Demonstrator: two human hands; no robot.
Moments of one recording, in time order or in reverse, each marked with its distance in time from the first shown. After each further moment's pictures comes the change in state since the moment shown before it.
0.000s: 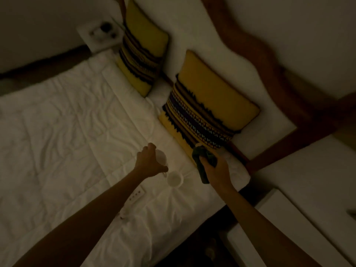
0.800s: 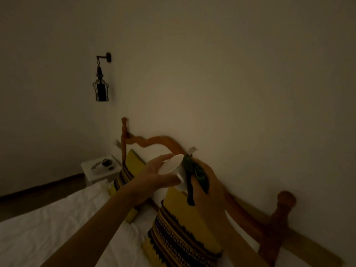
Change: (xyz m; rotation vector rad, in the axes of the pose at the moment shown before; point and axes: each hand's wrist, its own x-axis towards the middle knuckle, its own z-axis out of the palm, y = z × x) left_hand -0.115 0.212 -0.291 -0.813 -0.100 0.836; right_hand -0.055 -0.348 -0.070 0.068 0.287 -0.840
